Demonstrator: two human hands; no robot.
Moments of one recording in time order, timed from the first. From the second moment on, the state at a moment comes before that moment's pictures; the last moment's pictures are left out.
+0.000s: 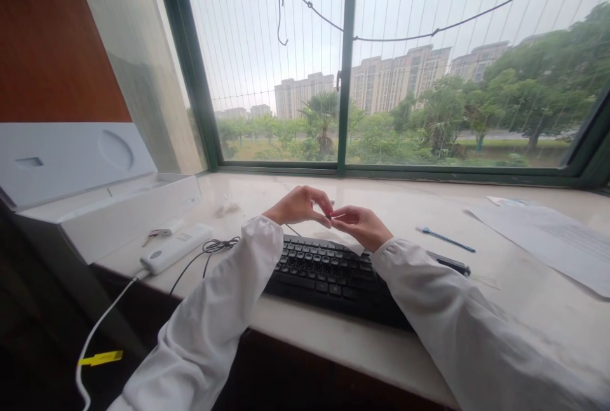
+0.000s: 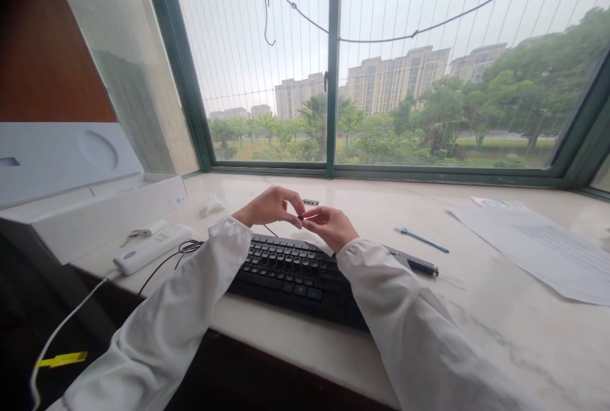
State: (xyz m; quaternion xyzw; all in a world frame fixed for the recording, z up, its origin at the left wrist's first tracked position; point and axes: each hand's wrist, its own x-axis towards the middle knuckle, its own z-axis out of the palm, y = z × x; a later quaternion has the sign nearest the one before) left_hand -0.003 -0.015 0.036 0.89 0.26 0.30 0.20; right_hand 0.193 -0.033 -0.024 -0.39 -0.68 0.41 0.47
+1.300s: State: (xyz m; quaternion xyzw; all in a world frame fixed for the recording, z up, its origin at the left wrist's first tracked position) left_hand -0.053 -0.004 0.049 0.81 0.43 -0.16 0.37; right_hand 0.129 -0.081 -0.033 -0.44 -0.86 0.11 0.22
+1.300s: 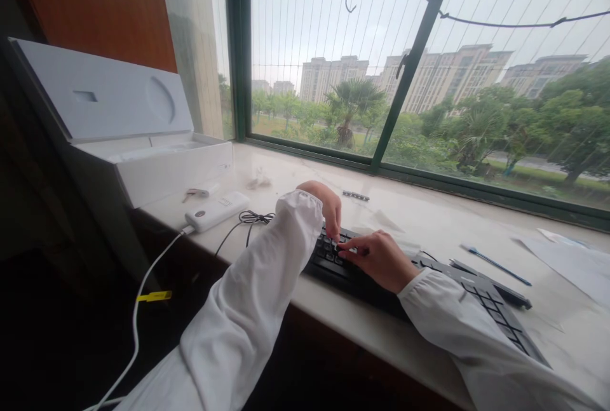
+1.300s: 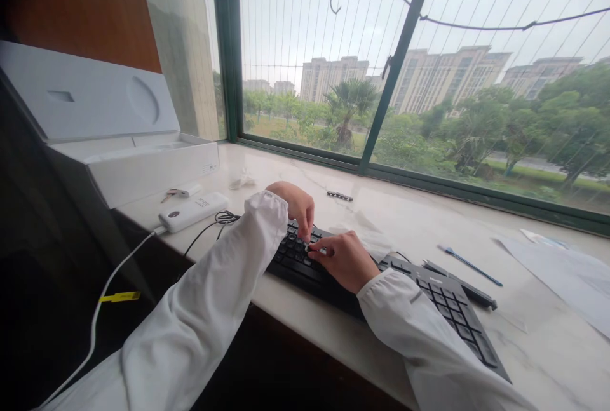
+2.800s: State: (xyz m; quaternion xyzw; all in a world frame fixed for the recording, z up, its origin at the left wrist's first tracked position) left_hand -0.042 -0.002 0.041 0.79 0.46 -0.20 0.34; right_hand 0.128 -0.079 -0.038 -0.47 -0.80 0.29 0.25
